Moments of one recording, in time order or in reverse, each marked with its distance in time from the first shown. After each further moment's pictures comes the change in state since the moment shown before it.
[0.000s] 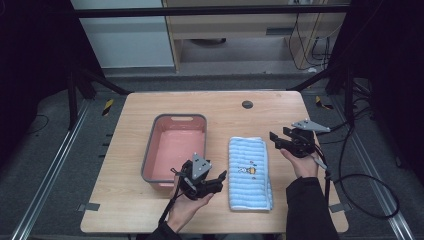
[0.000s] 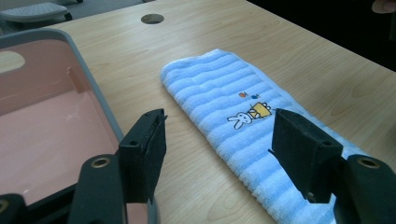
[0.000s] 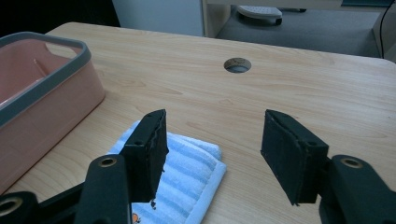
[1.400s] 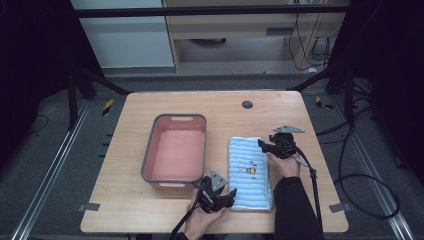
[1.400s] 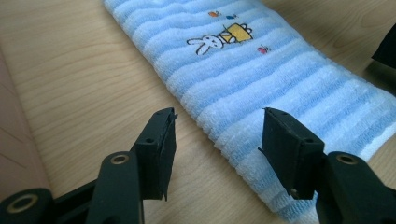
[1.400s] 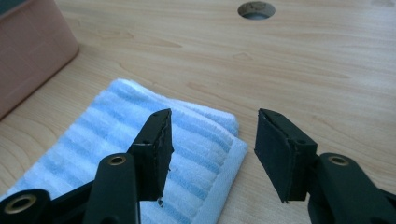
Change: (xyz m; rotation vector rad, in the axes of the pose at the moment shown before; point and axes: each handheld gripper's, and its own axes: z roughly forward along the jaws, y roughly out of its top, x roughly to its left) left arm -0.031 -0.052 0.051 0.151 -0.055 -0.021; right arm 0.003 -0.037 0.067 0.134 0.006 -0.015
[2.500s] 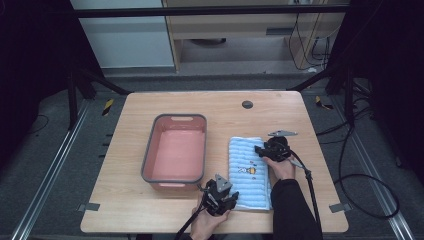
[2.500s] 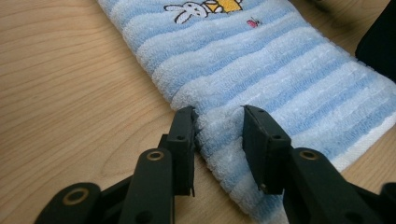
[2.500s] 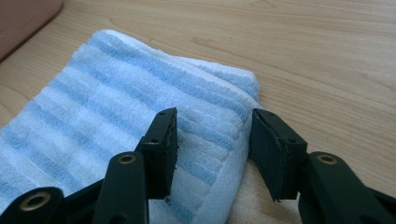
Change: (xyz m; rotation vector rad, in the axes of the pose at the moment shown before) left arm -0.010 -0.008 0.017 0.053 -0.034 -0.053; right arm -0.002 -0.020 0.028 0.101 0.042 0.029
